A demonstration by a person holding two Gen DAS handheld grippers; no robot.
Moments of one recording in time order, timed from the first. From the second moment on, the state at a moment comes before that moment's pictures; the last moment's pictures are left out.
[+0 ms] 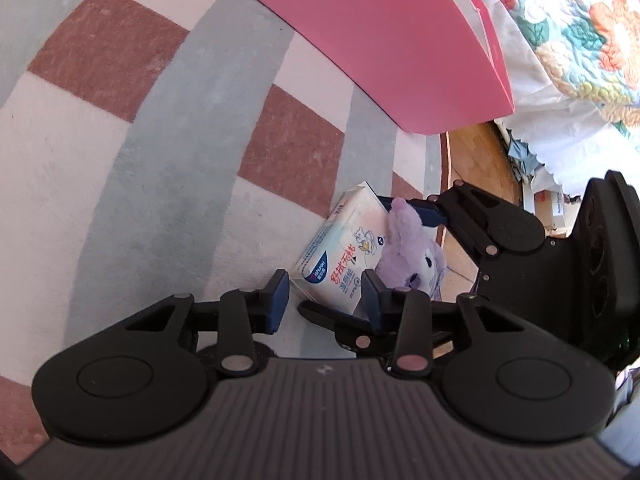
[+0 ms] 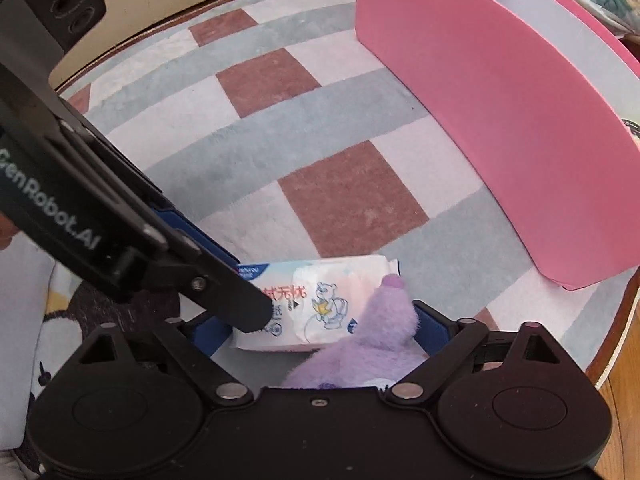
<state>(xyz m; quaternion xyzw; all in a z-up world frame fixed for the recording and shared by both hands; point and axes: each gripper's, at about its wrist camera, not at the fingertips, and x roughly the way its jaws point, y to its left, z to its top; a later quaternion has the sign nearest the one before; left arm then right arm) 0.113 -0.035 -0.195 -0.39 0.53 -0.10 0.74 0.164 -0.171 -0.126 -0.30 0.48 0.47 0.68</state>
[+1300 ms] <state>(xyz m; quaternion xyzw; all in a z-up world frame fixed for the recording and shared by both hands) 0.117 0.028 -0.175 -0.36 0.50 0.00 0.79 0.142 -0.137 -0.131 -0.17 0.49 0.40 0.76</state>
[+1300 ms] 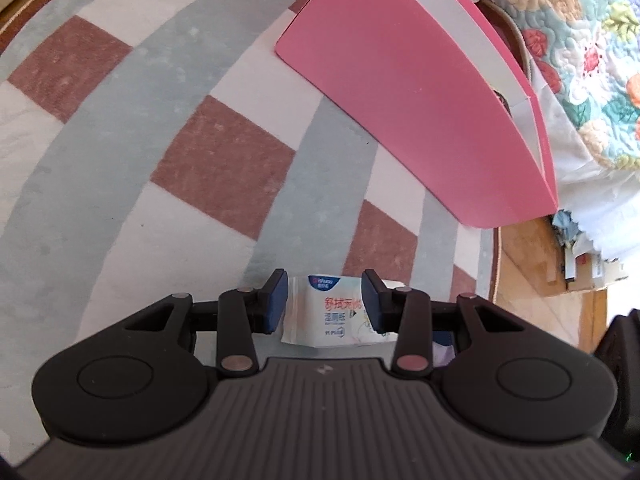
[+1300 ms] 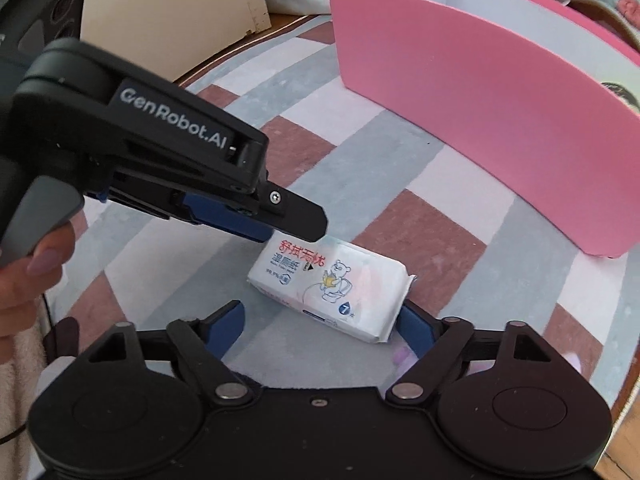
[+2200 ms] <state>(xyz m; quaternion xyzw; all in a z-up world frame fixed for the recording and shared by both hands) 0.115 0.000 -0.158 -0.26 0.51 -0.03 0.82 0.115 -0.141 -0.133 -0.18 0.43 0.34 0.82</state>
